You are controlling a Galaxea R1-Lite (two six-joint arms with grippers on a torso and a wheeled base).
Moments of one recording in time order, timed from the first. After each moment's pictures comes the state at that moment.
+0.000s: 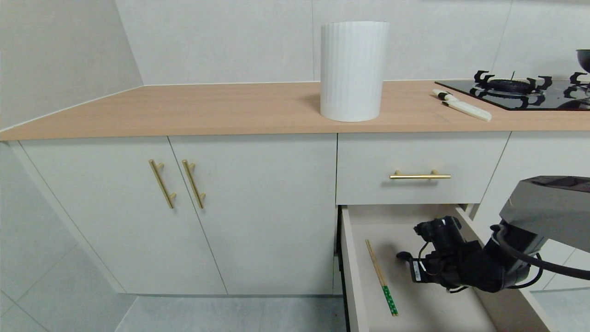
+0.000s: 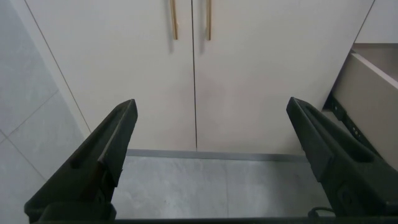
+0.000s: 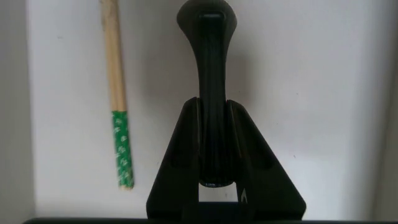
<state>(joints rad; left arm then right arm) 0.00 0.00 0.00 -0.01 0.04 0.00 0.29 2.28 -0.80 -0.56 -0.12 0.23</state>
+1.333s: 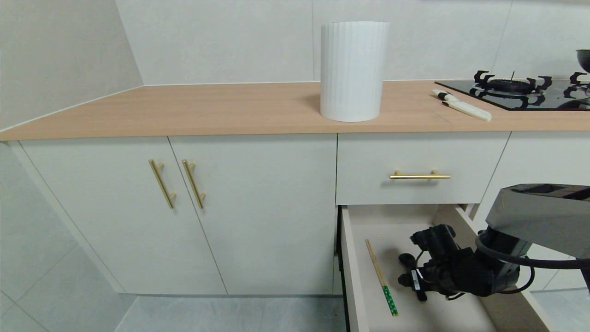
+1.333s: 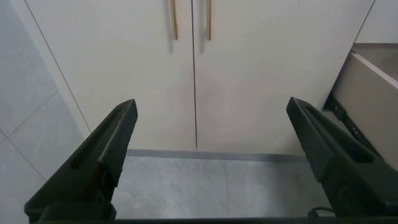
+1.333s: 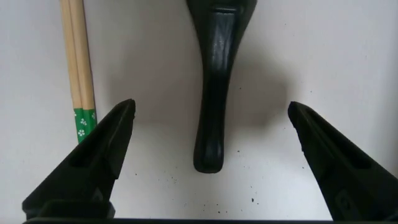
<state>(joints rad) 0.00 0.00 0.00 -0.01 0.04 0.00 0.29 2.36 -0.82 -0.56 -0.14 0.19</state>
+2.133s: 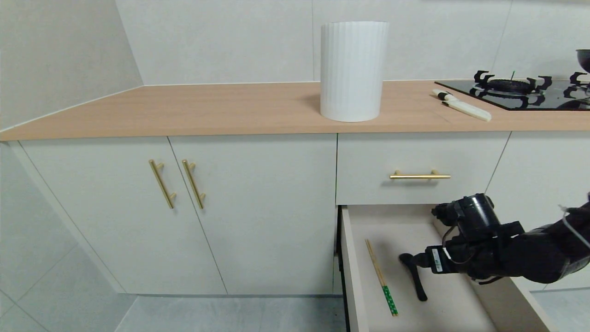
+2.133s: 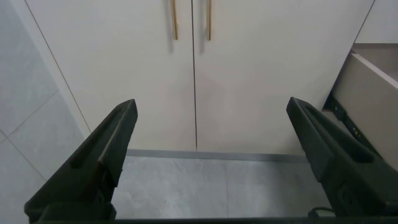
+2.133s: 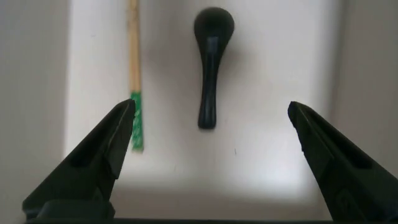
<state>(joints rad) 0.00 0.00 0.00 -0.01 0.04 0.00 0.31 1.93 -0.74 -0.31 -0.13 0.19</state>
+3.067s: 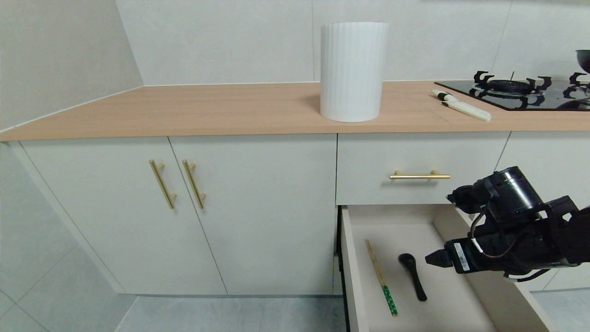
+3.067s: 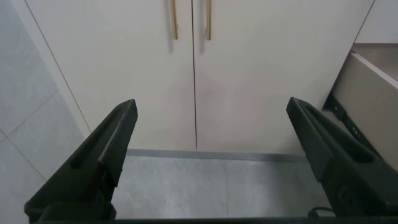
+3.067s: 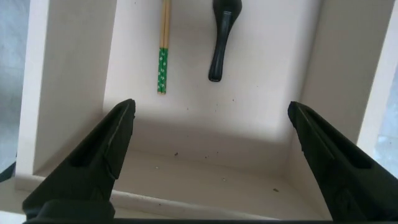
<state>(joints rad) 0.00 0.00 0.00 0.00 0.04 0.00 0.38 1.67 -0.84 0.09 -0.13 0.17</state>
